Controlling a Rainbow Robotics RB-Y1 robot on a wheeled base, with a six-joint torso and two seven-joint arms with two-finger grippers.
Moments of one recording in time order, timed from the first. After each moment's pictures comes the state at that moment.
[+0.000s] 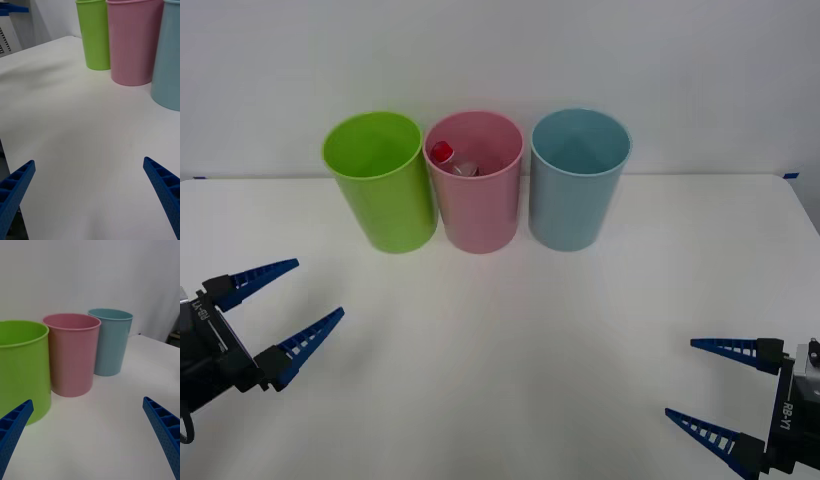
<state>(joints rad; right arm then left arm) 0.40 -0.56 -0.27 -1.83 1.26 -1.21 -0.06 0.38 0.57 0.25 -1.88 -1.00 -0.92 0.04</state>
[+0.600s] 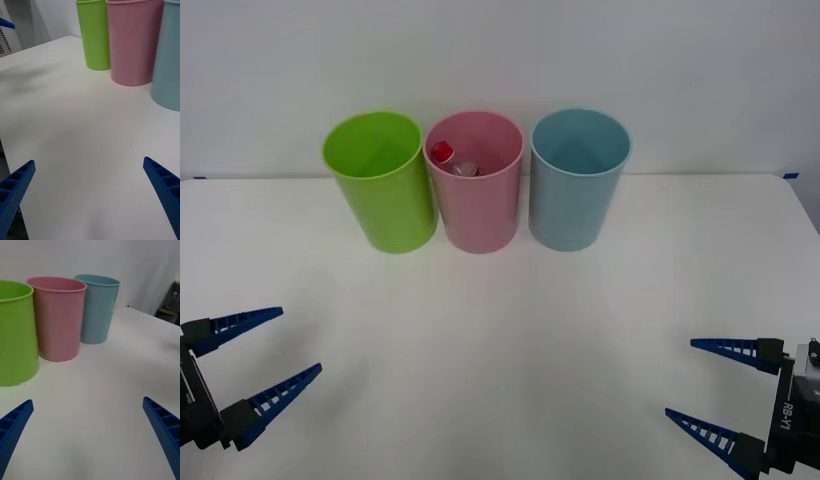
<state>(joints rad) 0.40 -0.56 -0.27 -1.83 1.26 -1.21 -0.06 0.48 0.57 0.36 -1.89 -1.09 -1.09 0.10</state>
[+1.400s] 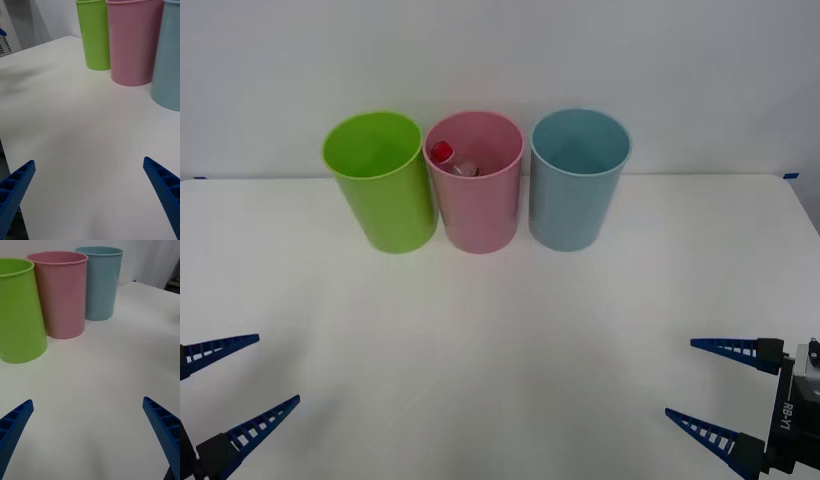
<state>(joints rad) 0.40 -0.56 -0.27 -1.83 1.26 -1.21 -0.06 0.56 0.57 0.41 -1.89 -1.14 -1.11 0.03</state>
